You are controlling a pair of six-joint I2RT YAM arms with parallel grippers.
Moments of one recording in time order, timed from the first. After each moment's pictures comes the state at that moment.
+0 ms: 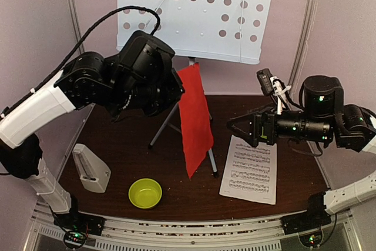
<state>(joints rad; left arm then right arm) -1.28 1.61 1.95 -0.97 -0.63 -1.28 1.17 0.96 1.16 -0.52 0.19 0.45</state>
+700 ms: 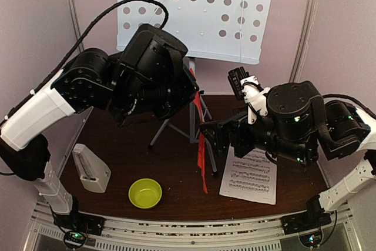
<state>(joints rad) -1.39 1.71 2.14 -1.01 -0.70 -1.40 1.51 1.26 1.46 -0.66 0.75 0.48</state>
